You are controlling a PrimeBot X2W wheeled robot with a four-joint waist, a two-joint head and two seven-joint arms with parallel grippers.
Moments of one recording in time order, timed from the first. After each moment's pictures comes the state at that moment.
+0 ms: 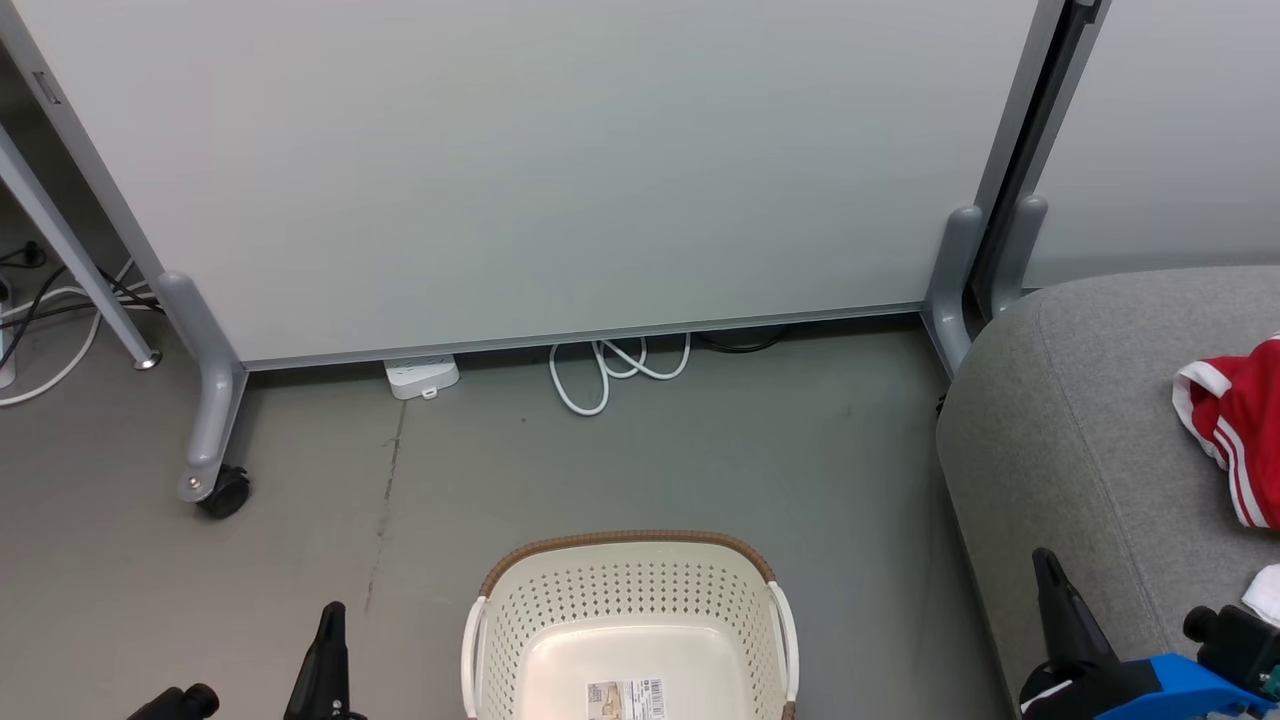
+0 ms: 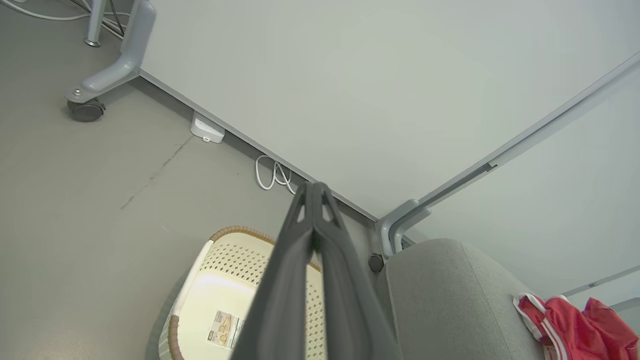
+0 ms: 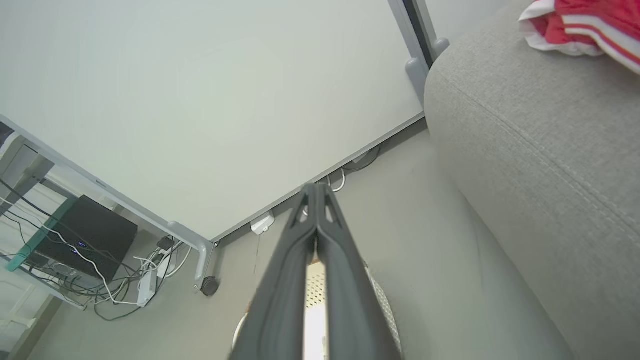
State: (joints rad) left arm -0.01 0.05 -0.04 0.35 -0.77 -0.13 -0.13; right arm 0.05 -0.05 -0.09 0.16 0.57 0.13 0.04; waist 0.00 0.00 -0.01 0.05
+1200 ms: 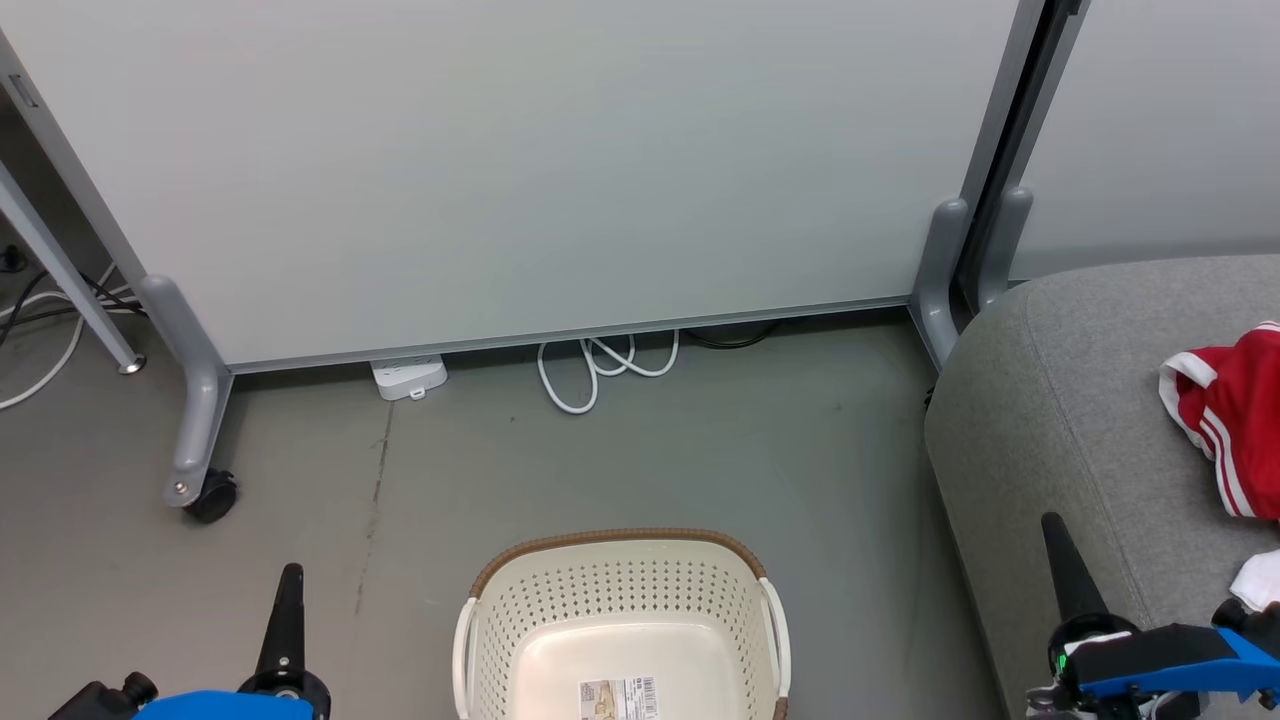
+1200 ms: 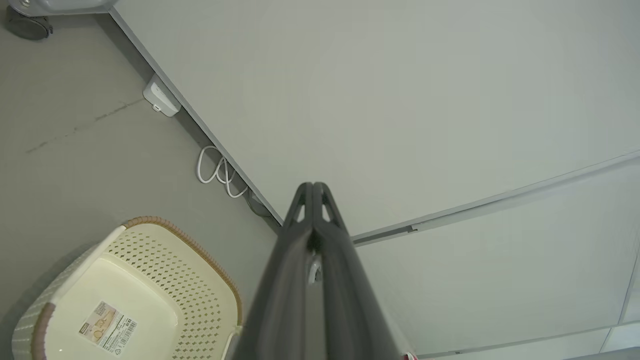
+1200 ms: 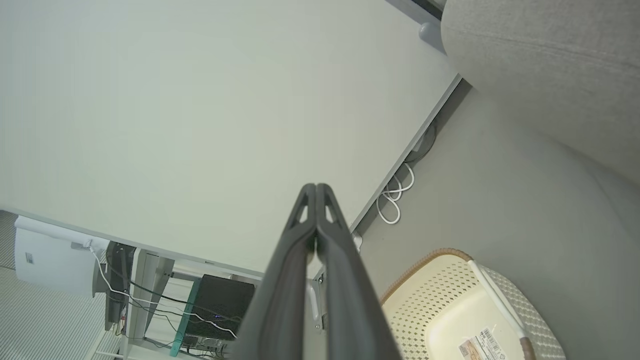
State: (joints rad) left arm -0.06 0.06 0.02 0.30 -1.19 -0.13 -0.02; right arm -0.03 -0.05 -0.10 0.20 1.08 0.13 0.08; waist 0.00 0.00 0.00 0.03
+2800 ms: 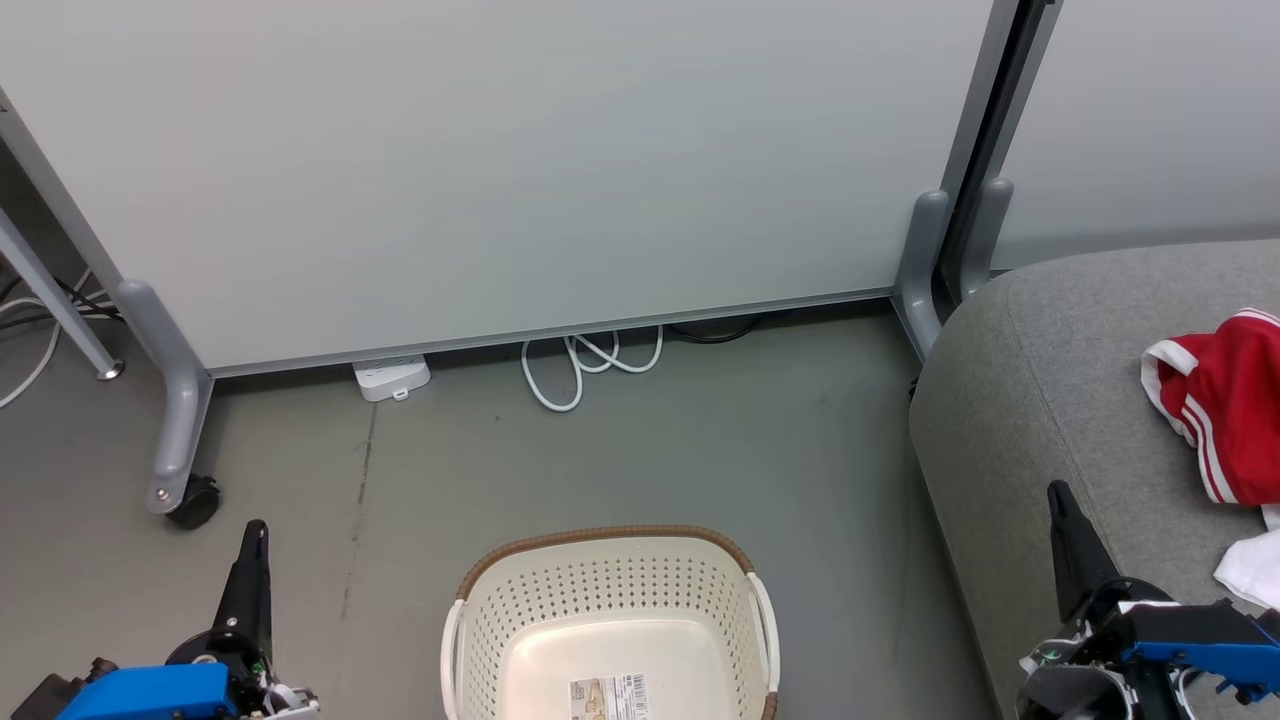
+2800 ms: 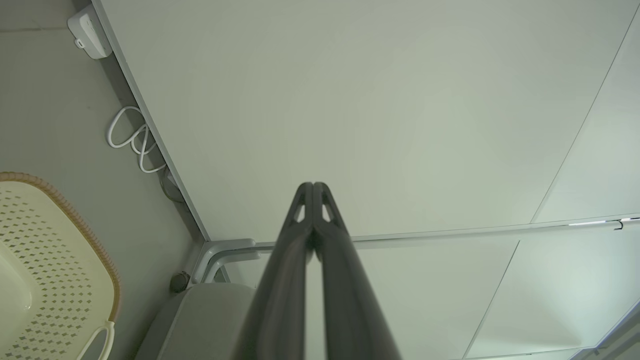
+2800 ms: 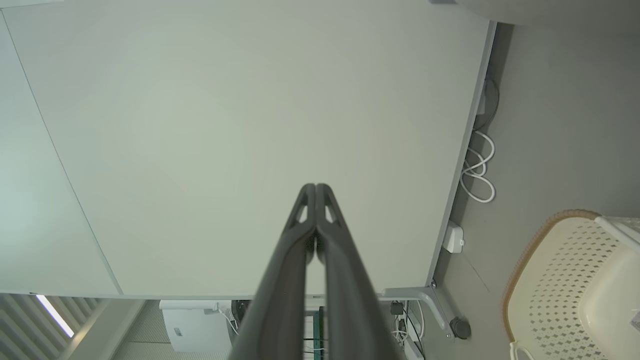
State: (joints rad) left arm -0.10 0.06 0.09 0.25 -1.57 -0.13 0.09; right arm -0.09 -0.05 -0.11 0.24 1.55 0.13 0.11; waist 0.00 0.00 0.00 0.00
